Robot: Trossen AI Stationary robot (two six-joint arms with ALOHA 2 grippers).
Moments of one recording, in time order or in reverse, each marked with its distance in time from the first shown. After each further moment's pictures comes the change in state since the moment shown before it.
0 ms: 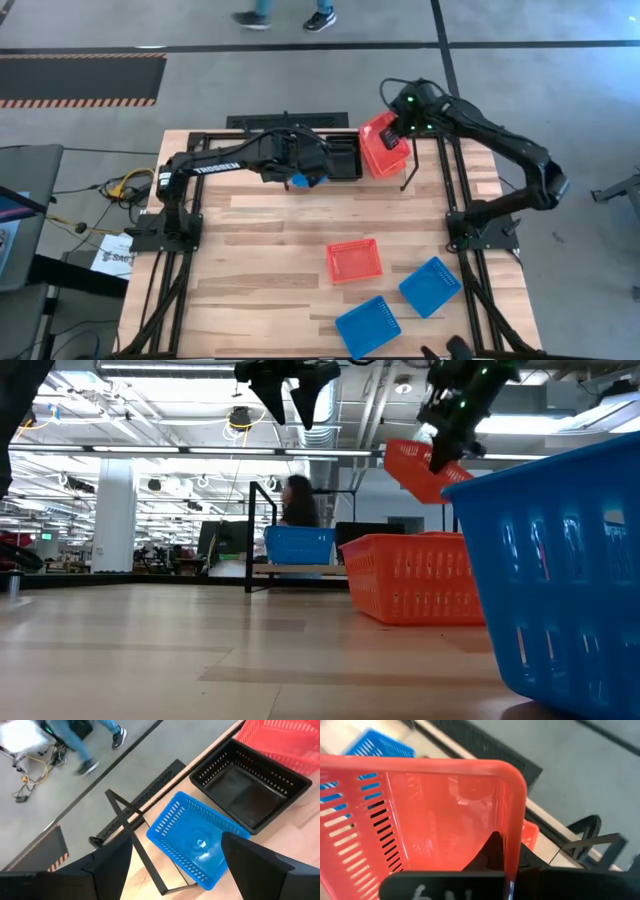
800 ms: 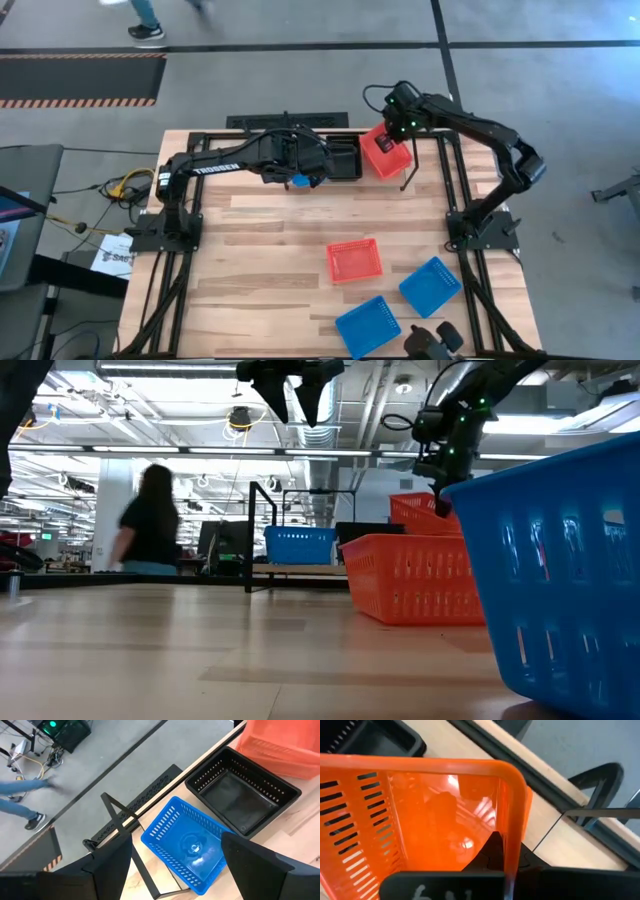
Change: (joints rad) left arm -0.009 0.000 0.000 0.031 -0.006 -0.012; right arm -0.088 0.224 0.000 -0.069 -0.019 -0.021
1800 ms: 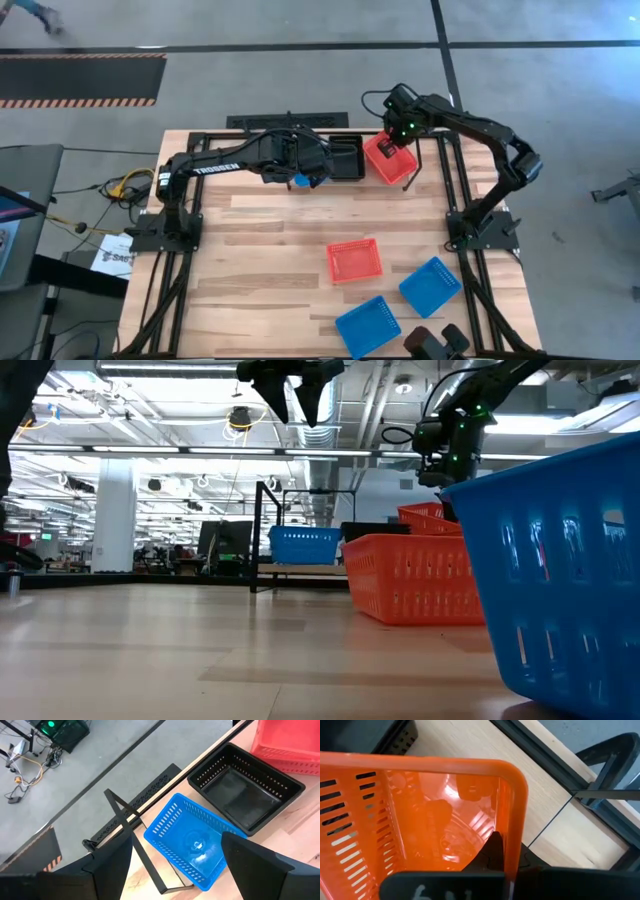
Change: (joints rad) left arm 0.000 0.000 0.000 0.001 0.007 0.008; right arm -0.013 0.033 0.000 -0.119 0.024 -0.045
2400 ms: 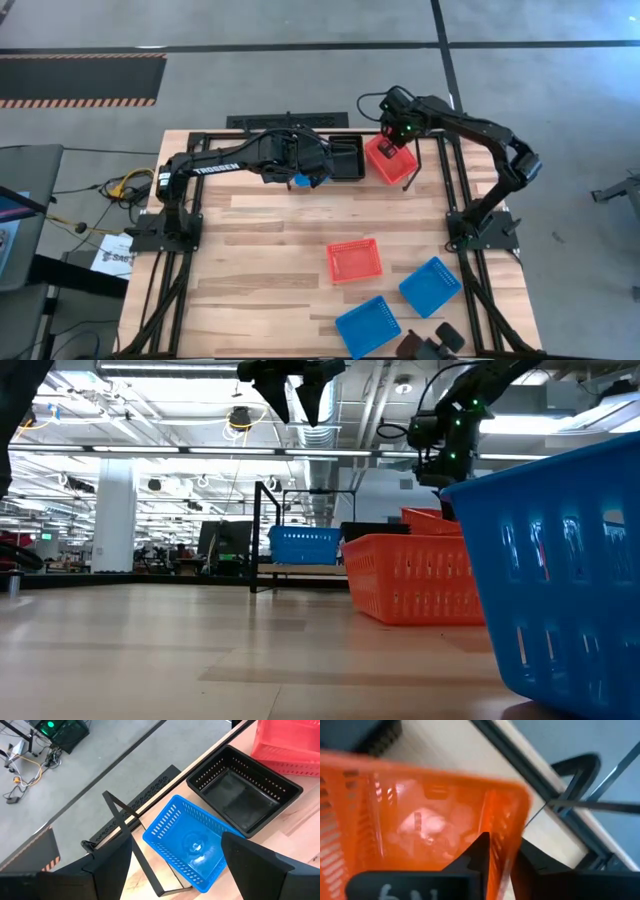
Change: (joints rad) left arm 0.000 0.000 0.000 0.009 -0.001 0.000; right arm 0.056 0.000 0.023 0.023 0.121 -0.044
